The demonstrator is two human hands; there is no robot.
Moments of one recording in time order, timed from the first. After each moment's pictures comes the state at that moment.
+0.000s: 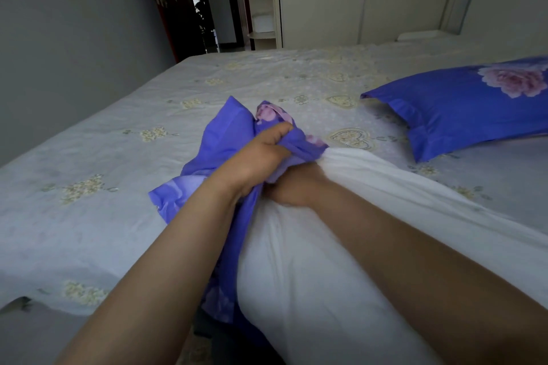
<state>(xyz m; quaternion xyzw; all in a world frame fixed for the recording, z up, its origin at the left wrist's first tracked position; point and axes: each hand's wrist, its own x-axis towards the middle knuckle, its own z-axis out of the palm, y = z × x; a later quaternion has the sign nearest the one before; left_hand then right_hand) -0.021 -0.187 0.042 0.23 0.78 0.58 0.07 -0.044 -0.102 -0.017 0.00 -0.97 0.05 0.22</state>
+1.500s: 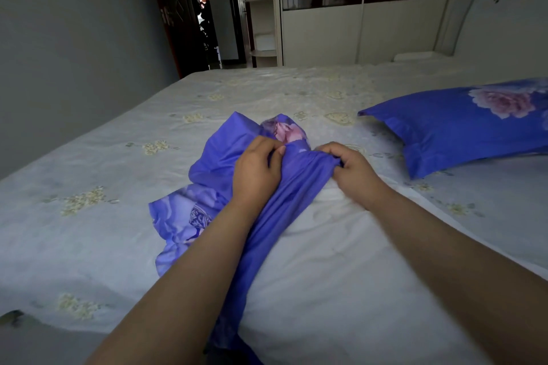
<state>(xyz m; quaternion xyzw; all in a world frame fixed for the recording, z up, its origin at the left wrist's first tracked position) -0.056 -0.181 0.001 0.21 0.84 0.37 -0.34 -0.031 0.006 -0.003 0.17 -0.81 0.52 0.20</state>
